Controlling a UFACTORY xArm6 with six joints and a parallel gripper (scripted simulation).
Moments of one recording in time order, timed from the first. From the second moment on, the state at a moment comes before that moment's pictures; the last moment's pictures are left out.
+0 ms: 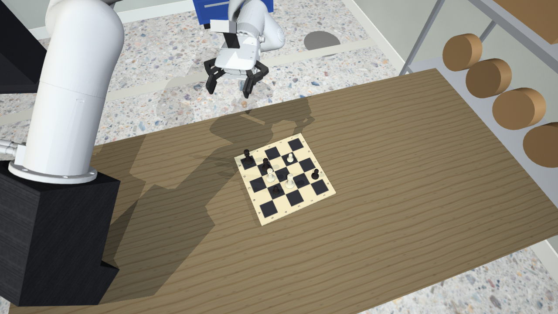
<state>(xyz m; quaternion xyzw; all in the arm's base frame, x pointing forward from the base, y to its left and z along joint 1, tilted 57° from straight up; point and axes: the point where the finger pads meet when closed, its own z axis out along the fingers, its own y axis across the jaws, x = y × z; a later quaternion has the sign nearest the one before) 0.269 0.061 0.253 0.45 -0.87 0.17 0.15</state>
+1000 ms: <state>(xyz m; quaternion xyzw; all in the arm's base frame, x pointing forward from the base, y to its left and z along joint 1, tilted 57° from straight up) 0.291 0.059 0.150 0.18 -0.92 -0.34 0.06</state>
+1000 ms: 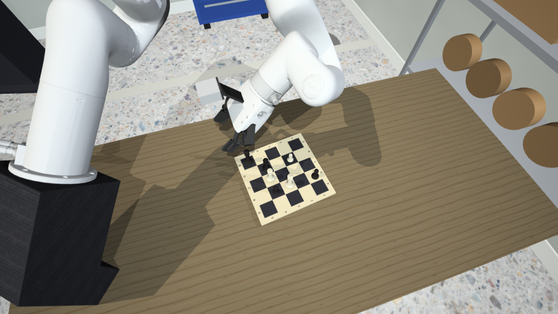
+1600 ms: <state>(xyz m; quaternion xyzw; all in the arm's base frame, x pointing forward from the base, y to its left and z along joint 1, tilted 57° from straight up) 0.371 -0.024 0.129 -0.04 -0.89 -0.42 -0.16</state>
